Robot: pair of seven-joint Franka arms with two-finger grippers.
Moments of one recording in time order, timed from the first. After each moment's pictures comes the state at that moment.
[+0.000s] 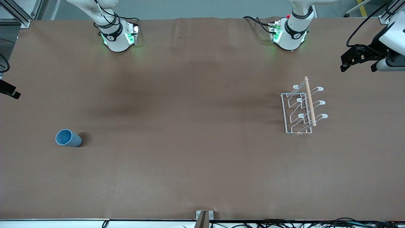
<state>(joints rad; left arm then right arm) 0.00 -0.11 -0.10 -1.62 0.01 1.52 -0.06 -0.21 0.06 -0.04 -1.61 0.00 1.69 -0.03</state>
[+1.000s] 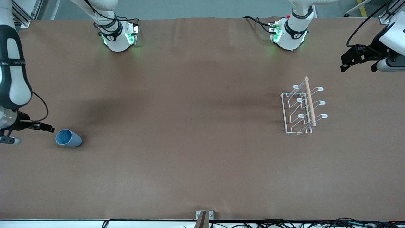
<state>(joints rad) 0.00 -0.11 -0.10 -1.62 0.01 1.52 -0.06 -0.32 0.44 -0.01 -1.78 0.06 2.18 -0.19</state>
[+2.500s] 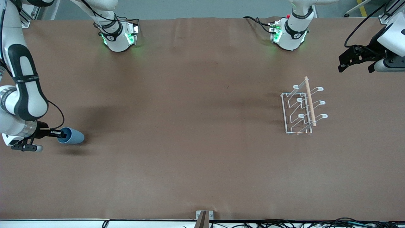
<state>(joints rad) 0.00 -0.11 -0.11 -1.62 -0.01 1.52 -0.06 -0.32 0.53 0.04 -1.74 0.20 2.14 -0.27</state>
